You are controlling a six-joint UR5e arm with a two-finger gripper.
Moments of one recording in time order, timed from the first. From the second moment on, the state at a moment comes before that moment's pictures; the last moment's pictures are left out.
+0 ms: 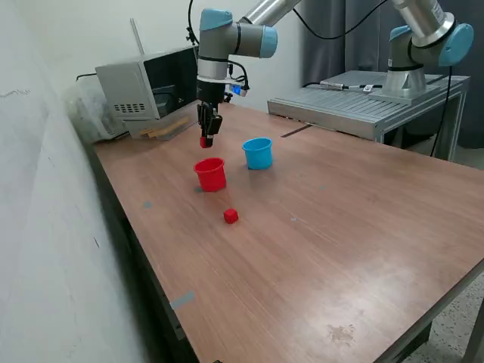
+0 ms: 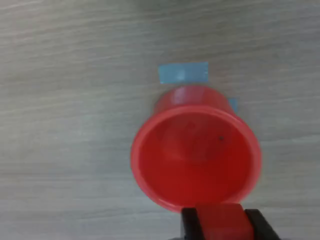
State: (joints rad) arm -0.23 -0.84 1.31 -2.35 -1.63 3.04
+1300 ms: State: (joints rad) arm -0.25 -0.83 1.33 -2.36 -1.62 2.97
